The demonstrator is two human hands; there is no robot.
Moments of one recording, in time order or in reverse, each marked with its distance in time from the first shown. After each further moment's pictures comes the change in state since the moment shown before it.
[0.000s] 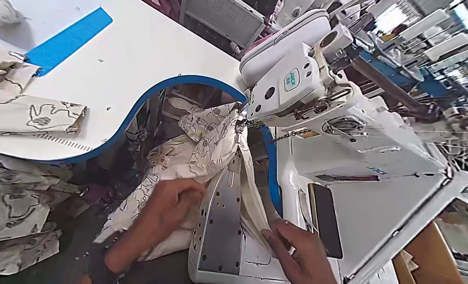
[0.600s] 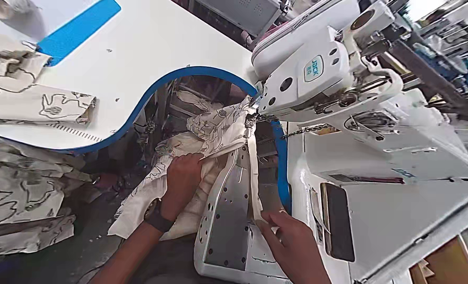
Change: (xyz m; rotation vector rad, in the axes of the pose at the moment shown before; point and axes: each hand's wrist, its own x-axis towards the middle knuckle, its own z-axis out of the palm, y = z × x) left_hand 0.040 -0.054 0.054 0.487 0.443 0.064; right_hand 0.013 0.005 0.032 -0.096 0.009 0.078
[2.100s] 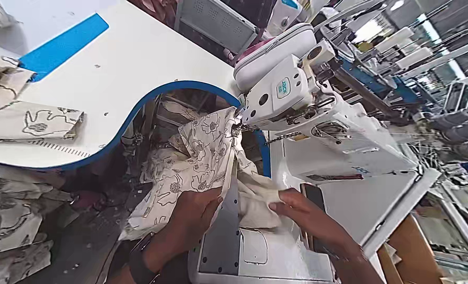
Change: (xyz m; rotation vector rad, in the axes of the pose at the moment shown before) left_hand -0.014 0.048 -0.043 -0.520 -0.444 0.052; right_hand 0.058 0.046 -0.059 0.471 -0.425 -0.137
